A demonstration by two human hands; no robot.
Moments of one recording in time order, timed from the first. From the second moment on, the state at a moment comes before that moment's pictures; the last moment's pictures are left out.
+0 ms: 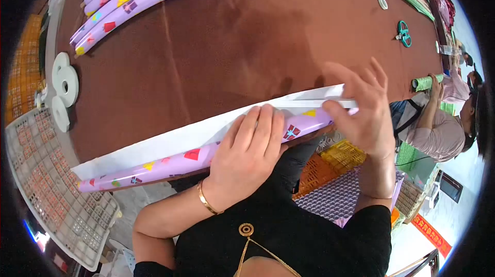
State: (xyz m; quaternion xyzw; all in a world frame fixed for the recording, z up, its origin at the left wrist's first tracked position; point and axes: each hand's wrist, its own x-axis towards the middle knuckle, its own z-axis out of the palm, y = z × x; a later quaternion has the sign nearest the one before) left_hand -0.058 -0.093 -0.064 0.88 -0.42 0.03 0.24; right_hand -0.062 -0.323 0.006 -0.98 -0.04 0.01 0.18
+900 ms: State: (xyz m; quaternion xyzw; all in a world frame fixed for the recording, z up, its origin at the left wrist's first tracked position) left_hand -0.058 -0.092 -0.061 0.89 -0.42 0.00 0.19; right_hand -0.074 -0.355 -0.025 -0.99 0.11 -0.09 0.00
